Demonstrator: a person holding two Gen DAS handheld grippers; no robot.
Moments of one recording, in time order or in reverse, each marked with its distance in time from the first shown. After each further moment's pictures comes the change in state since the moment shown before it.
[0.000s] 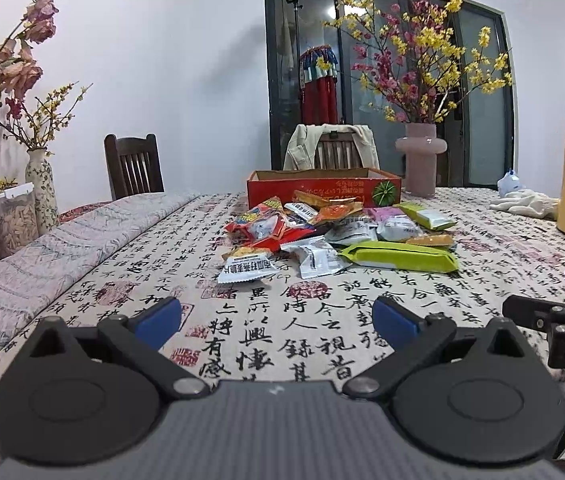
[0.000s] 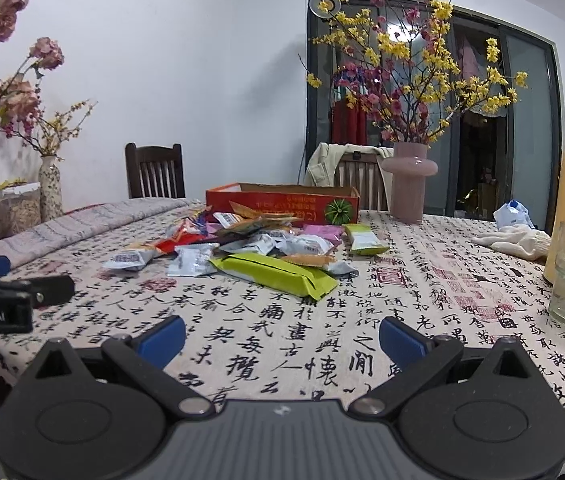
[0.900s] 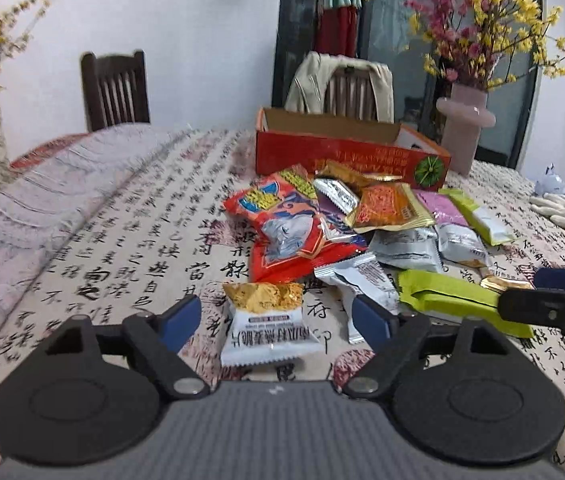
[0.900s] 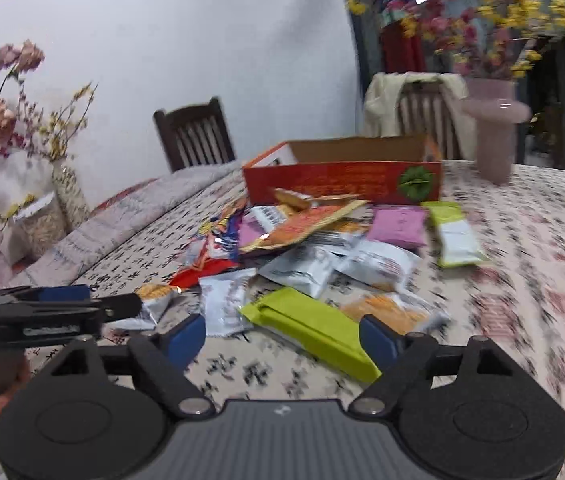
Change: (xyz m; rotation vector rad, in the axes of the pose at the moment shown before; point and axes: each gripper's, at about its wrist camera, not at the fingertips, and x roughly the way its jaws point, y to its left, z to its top) left arm 0.160 0.048 0.071 -0.102 0.276 -0.067; right arm 0.152 -0.006 0.104 0.079 0.250 0.251
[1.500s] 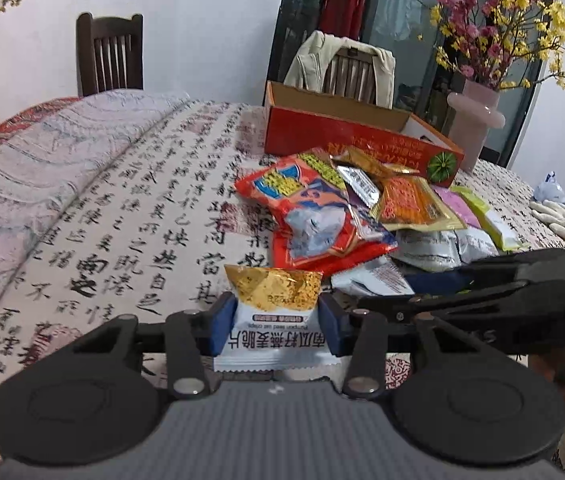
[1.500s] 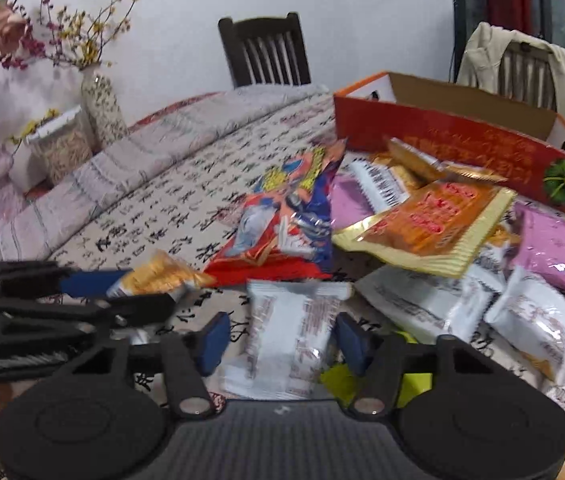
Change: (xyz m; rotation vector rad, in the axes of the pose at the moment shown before) left arm 0.020 0.035 0.008 -0.065 0.064 -0.054; right arm 0.136 0.048 0.036 -0.152 0.245 0.161
